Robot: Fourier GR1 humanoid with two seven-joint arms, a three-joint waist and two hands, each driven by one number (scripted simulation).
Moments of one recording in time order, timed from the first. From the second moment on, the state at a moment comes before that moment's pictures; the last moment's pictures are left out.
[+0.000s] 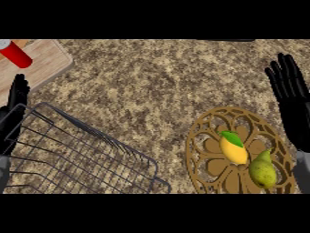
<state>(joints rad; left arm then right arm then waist) -0.13 0.52 -0.07 -1.40 0.11 0.17 -0.15 -0.19 -0.43 0.13 -1.69 -0.35 -0.18 -0.08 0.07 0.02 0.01</state>
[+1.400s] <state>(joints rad) 0.05 0.49 0.01 -1.50 0.29 0.12 0.13 -0.07 -0.47 0.61 -1.93 0.80 -0.31 0.62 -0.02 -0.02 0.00</state>
